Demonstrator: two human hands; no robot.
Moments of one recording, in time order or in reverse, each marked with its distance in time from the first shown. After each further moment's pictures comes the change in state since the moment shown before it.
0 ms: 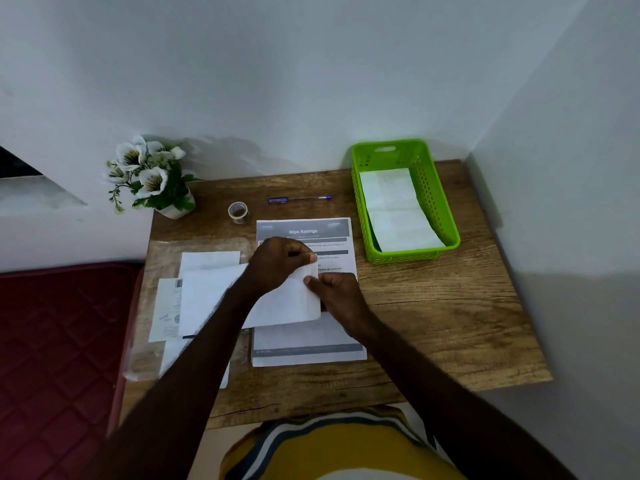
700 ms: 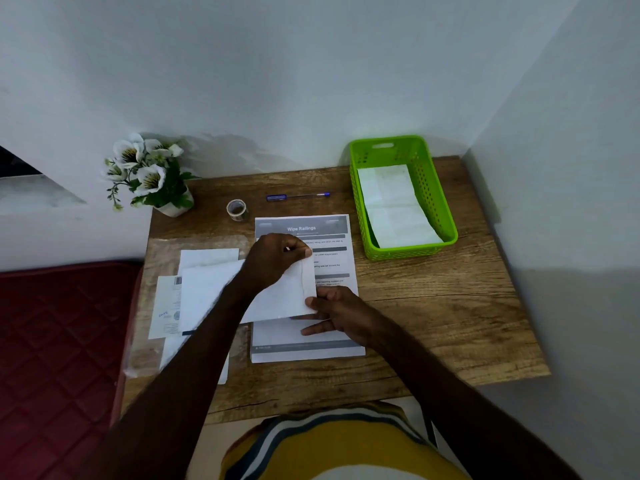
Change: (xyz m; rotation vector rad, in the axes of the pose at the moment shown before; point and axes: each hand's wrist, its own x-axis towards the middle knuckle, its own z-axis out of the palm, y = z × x) left_hand 0.005 -0.009 0.001 0.059 0.033 -0.015; right_hand -0.018 0.005 -0.018 0.292 -0.440 0.277
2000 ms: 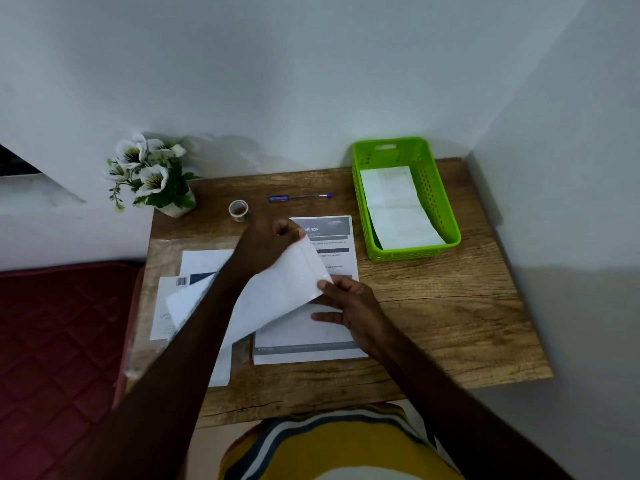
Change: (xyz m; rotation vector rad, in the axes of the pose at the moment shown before) left_hand 0.001 0.030 -0.033 -0.036 0.070 -0.053; right_hand -0.013 -0.005 0.008 0.132 0.258 -0.211
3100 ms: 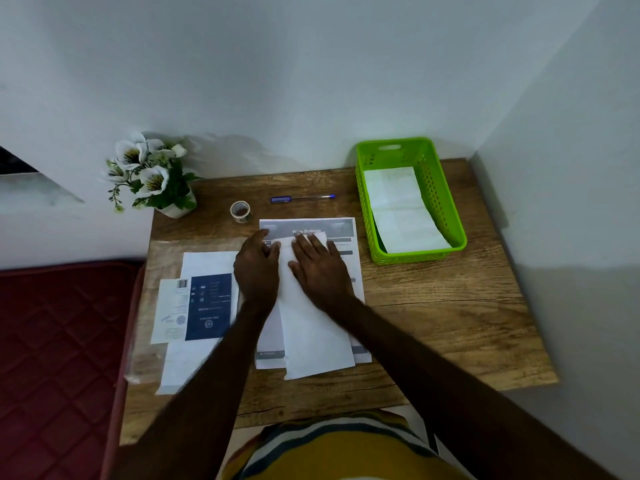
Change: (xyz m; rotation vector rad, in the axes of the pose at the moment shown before) left_hand -0.016 -0.054 0.054 0.156 0.642 -0.176; right_hand 0.094 0.008 0.029 -1.739 0.158 -0.759
